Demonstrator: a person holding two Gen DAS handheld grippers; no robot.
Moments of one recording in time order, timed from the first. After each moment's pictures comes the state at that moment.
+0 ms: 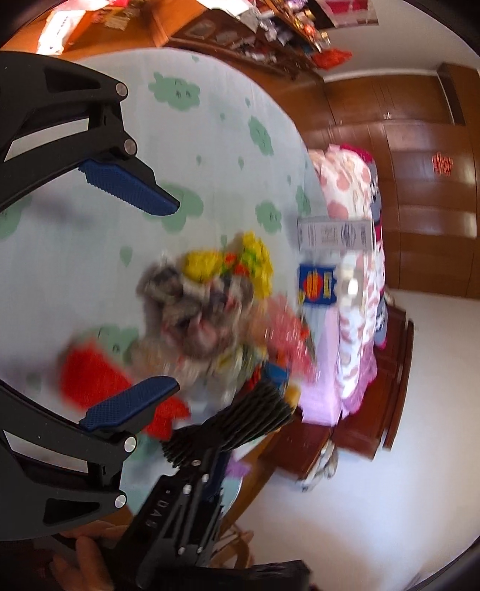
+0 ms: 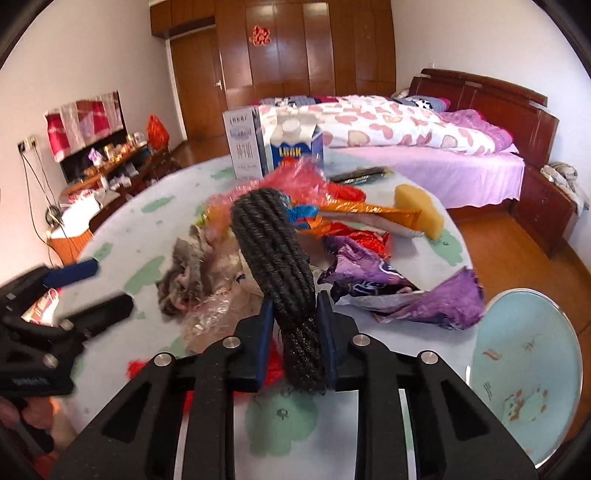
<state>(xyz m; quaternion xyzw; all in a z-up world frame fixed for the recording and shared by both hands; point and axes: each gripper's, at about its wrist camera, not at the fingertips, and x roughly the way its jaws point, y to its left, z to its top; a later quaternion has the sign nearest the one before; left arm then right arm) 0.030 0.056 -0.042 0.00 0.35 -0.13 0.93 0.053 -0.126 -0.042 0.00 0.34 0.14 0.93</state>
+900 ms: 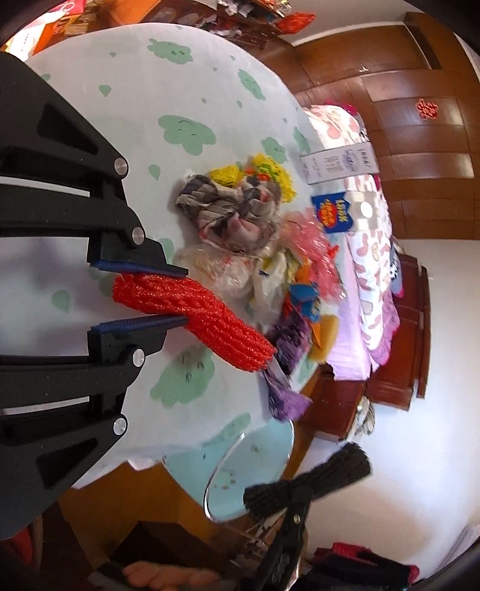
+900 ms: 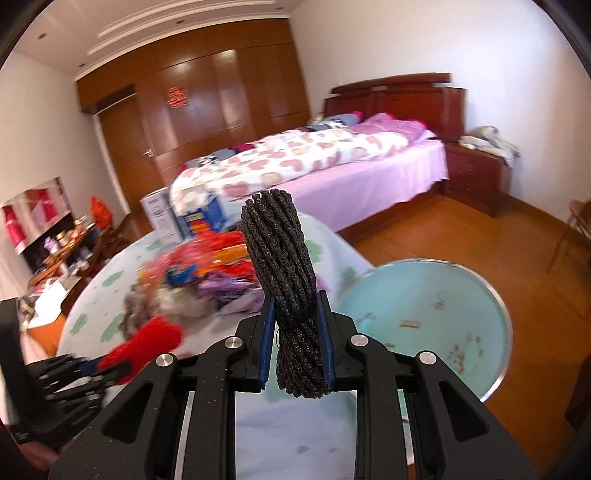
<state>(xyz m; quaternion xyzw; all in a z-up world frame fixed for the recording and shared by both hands) -0.005 0.004 -0.053 0.07 0.36 -0.20 0.91 -0.016 -0.241 -0.014 0.11 0.27 -0.01 0.96</state>
